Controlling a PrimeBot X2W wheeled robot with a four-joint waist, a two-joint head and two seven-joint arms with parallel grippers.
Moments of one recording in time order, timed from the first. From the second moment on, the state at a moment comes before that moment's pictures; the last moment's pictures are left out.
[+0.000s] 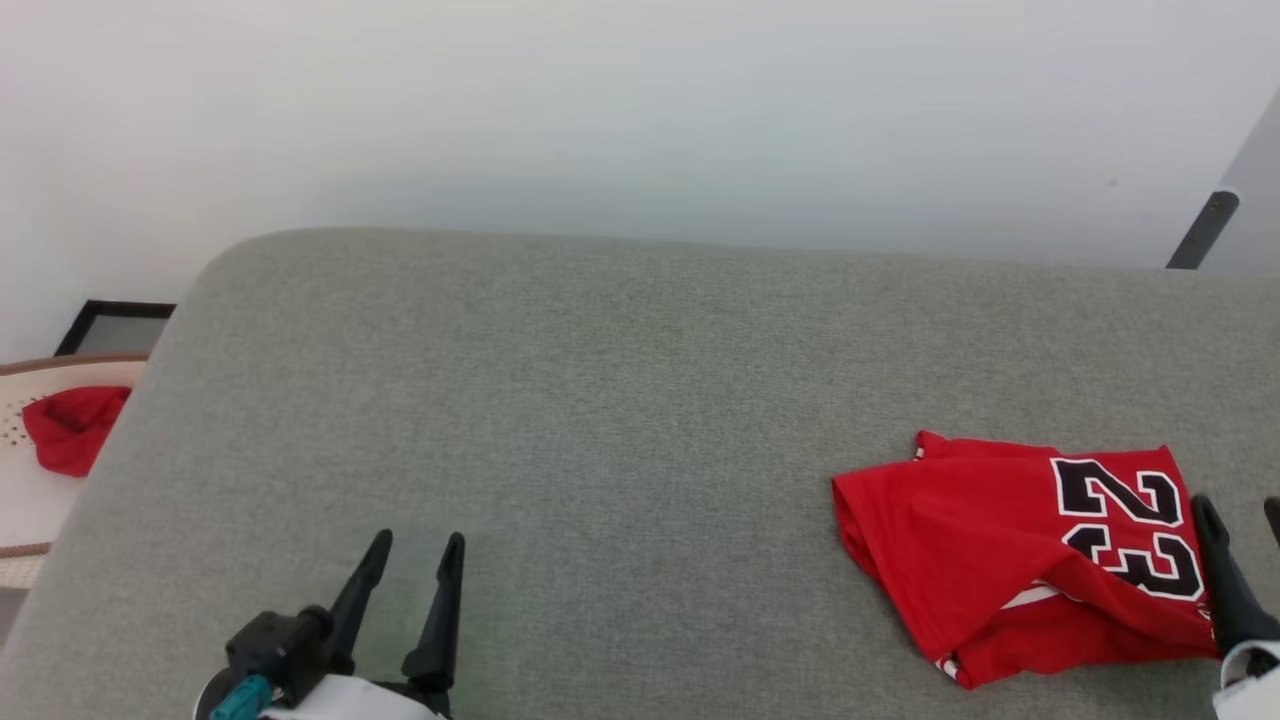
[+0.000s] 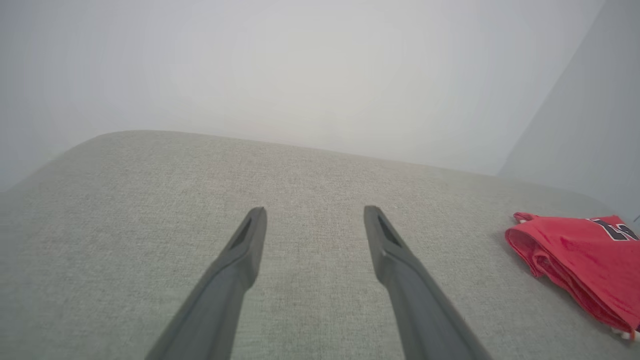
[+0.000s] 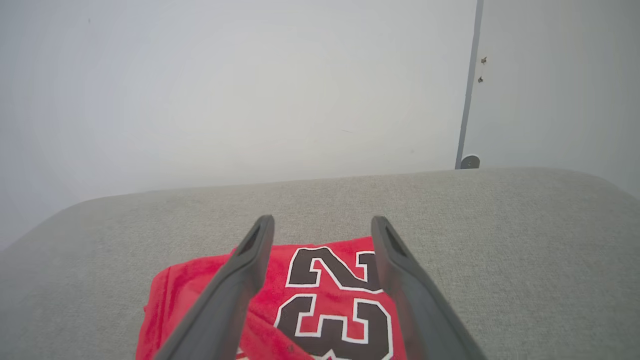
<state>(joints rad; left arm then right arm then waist) -0.04 0.20 -0.15 0.23 -0.40 -0.13 -0.26 0.02 -0.43 -0.01 0.10 0.62 0.13 -0.12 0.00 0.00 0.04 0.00</state>
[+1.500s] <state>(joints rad) 0.11 0.18 -0.10 0.06 -0.33 -0.11 -0.26 0.12 -0.38 -0.13 -0.04 0.50 0.13 0.08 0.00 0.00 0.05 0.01</state>
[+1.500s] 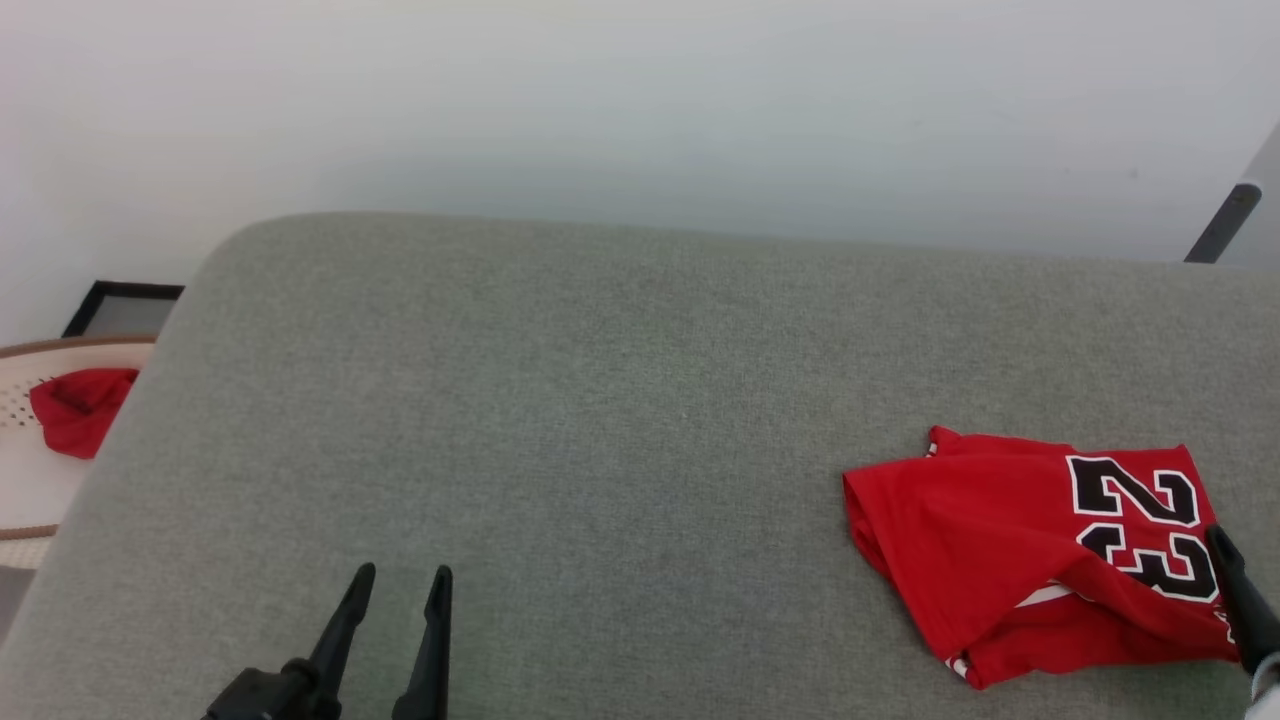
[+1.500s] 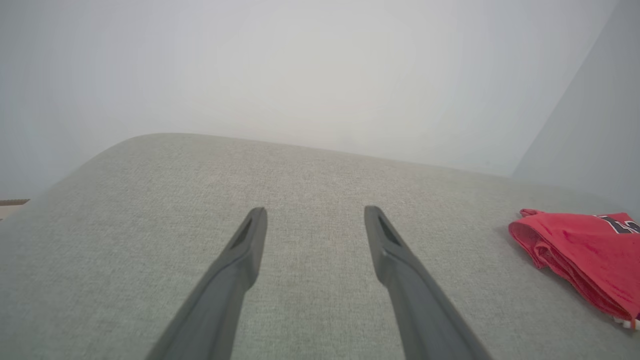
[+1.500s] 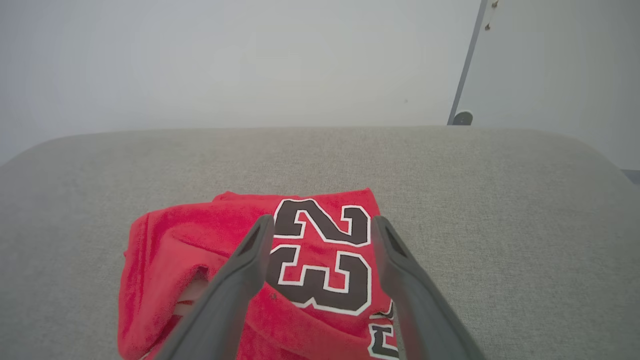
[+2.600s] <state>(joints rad) -0.08 0.14 -0.16 0.11 -0.31 -0.12 -0.26 -0.22 -0.55 -0.12 0.19 0.65 0.13 1.00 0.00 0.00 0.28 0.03</state>
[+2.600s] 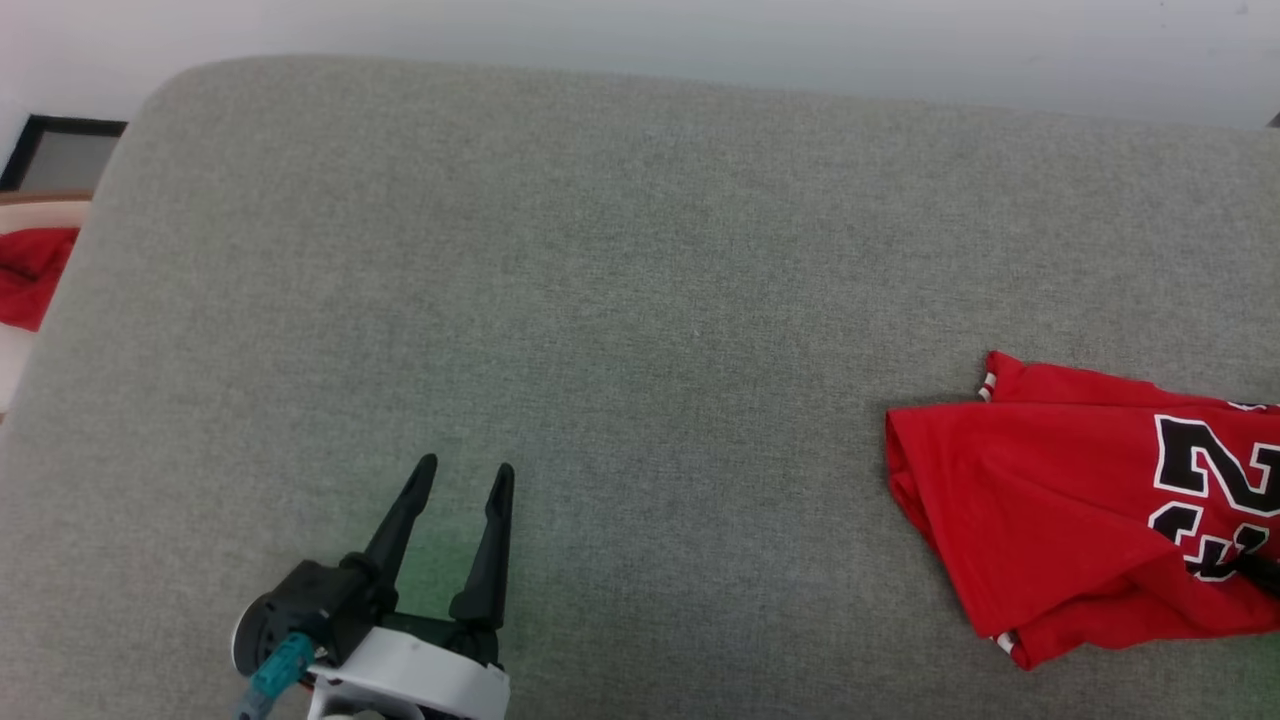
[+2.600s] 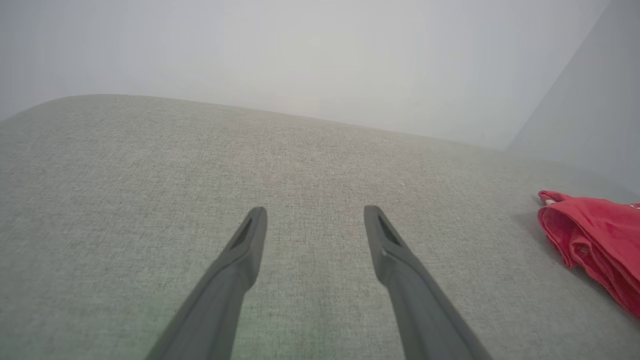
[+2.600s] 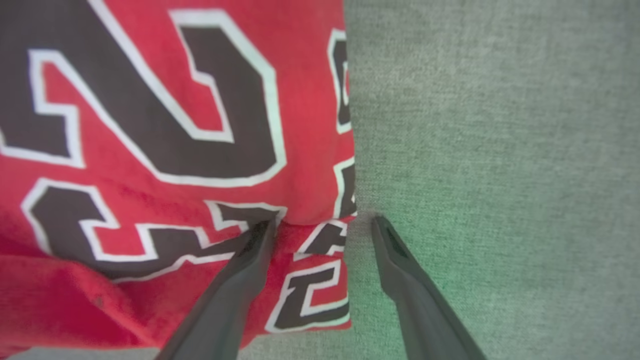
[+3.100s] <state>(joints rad) -0.13 0.15 -0.18 0.11 -0.30 -0.13 -0.26 -0.22 -0.52 -0.13 0.21 0.73 0.13 0.68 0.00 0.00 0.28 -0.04</state>
